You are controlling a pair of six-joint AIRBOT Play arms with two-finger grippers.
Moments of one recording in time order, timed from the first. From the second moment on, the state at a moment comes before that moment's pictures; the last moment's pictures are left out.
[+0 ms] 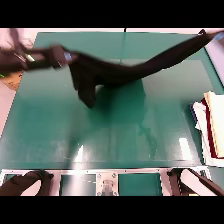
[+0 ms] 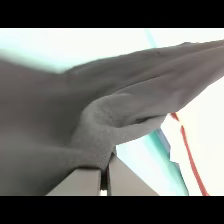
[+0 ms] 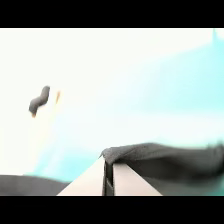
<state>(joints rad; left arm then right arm) -0.15 -0.98 1.41 0.73 -1.05 -1.37 -0.52 -0.96 1.45 -0.41 1.20 1.16</state>
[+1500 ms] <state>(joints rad) -0.15 -1.64 1.43 0.84 -0.73 -1.25 -0.28 -1.64 1.32 -0.48 0.80 1.07</state>
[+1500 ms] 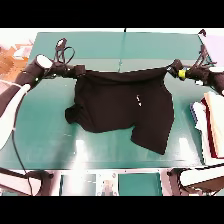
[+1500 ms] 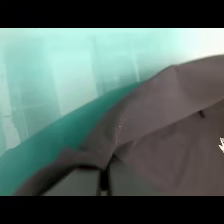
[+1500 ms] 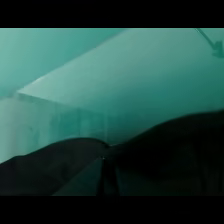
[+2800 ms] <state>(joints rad) 0.03 -1.04 0.88 1.21 -1.34 -1.37 -0.77 -1.26 0.69 -0.79 1.18 1.17</state>
